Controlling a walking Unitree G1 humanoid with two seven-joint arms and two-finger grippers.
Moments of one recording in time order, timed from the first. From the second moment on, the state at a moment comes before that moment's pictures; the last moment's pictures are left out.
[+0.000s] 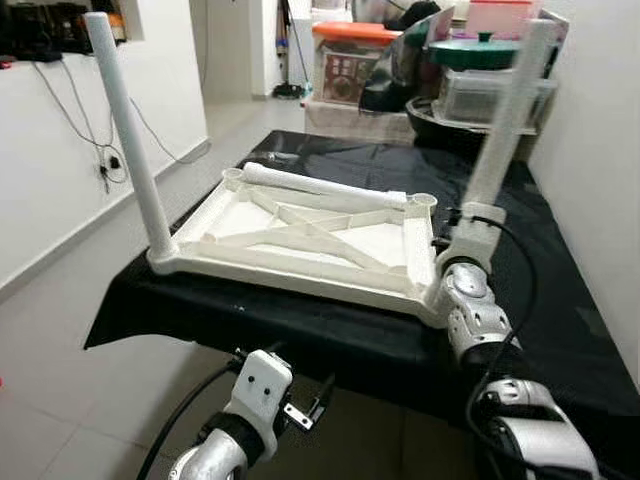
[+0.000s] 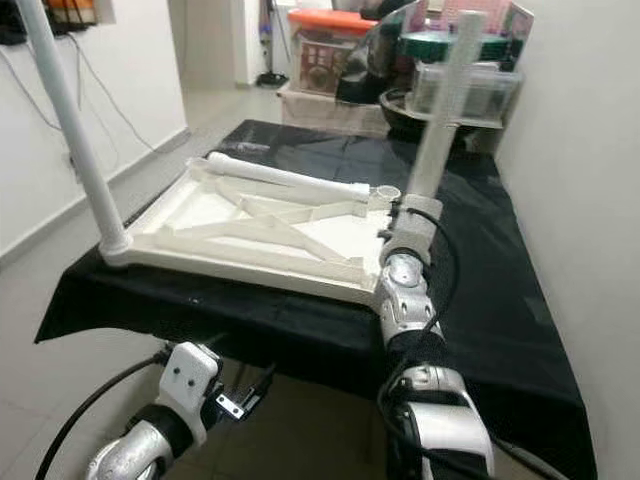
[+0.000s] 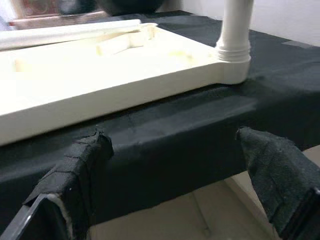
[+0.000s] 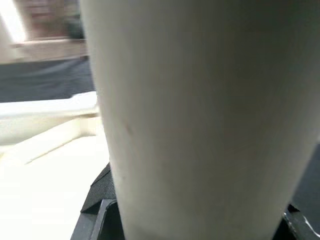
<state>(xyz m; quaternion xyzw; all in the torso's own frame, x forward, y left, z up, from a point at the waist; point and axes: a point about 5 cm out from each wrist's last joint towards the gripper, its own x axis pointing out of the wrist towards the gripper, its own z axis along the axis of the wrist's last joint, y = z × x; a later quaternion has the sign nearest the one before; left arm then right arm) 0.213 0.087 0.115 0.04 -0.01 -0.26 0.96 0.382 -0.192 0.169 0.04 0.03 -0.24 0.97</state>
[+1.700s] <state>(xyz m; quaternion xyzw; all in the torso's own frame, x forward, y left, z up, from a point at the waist) 0.218 0.087 0.114 0.04 -0.01 -0.26 0.96 0.397 -0.196 0.183 0.03 0.02 -0.14 0.99</state>
